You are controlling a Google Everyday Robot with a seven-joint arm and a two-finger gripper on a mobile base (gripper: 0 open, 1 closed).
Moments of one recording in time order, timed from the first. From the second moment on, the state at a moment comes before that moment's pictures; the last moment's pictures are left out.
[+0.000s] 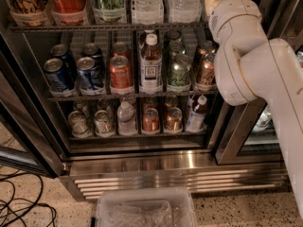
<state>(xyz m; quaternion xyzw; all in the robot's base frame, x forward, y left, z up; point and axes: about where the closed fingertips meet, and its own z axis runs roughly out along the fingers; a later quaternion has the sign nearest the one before) 0.666 -0.197 1.079 0.01 0.61 0.00 0.80</state>
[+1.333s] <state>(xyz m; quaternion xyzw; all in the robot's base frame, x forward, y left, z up) 0.645 -0.197 1.096 0.01 0.58 0.00 0.81</state>
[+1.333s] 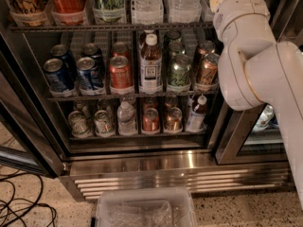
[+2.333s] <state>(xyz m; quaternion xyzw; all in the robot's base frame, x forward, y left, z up) 0.496 -0.183 1.156 -0.02 0.49 0.03 0.87</state>
